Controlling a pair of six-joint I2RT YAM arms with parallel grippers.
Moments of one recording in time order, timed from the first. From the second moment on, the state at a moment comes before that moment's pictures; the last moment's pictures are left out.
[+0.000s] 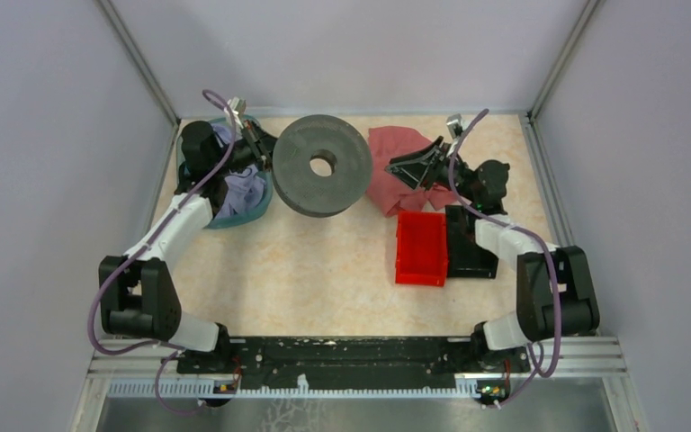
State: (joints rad) left arm -0.13 1.45 1.04 0.44 0.90 -1.16; right arm 0.18 1.43 0.73 1.10 -0.90 0.79
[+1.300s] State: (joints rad) left arm -0.23 1.71 0.93 0.23 0.77 -0.84; right arm 0.13 1.26 0.82 0.17 -0.87 0.13
